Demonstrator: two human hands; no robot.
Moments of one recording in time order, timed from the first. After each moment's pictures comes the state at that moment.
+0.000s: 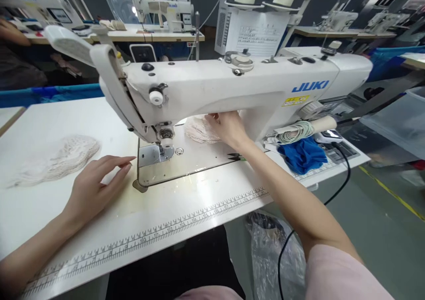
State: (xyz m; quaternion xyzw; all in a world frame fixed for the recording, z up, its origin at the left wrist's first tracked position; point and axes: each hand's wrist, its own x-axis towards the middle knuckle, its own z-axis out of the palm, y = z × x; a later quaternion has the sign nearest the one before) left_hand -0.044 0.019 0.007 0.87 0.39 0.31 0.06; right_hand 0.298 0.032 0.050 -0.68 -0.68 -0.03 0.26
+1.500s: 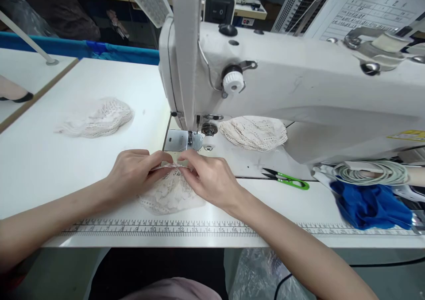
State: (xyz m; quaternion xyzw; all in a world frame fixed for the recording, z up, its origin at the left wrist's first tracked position) left_hand -0.019 0.009 -0.001 0.90 0.30 0.32 -0.08; right_hand 0.196 -0.016 0.010 -0.41 -0.83 0.20 0.32
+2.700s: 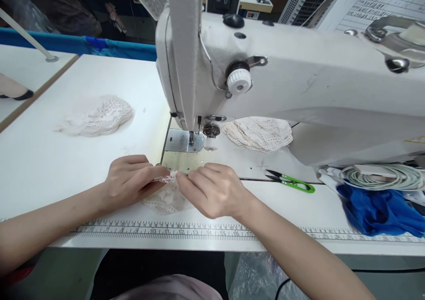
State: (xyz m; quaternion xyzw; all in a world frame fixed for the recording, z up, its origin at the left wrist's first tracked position) left_hand -0.022 0.001 0.006 0.91 0.20 0.36 -0.06; right_hand 0.205 -0.018 0.012 -0.22 -0.90 -0.14 0.34
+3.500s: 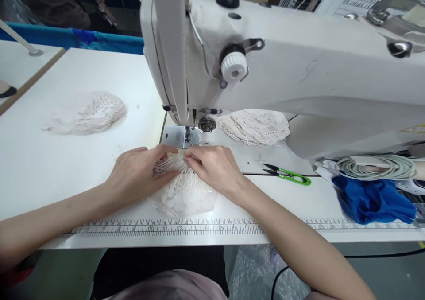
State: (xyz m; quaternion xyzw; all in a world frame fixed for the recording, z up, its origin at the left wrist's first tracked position) left_hand -0.004 0.000 0.001 0.88 0.43 0.20 0.03; right_hand 0.204 0.000 0.011 -0.47 -0.82 0.22 0.23
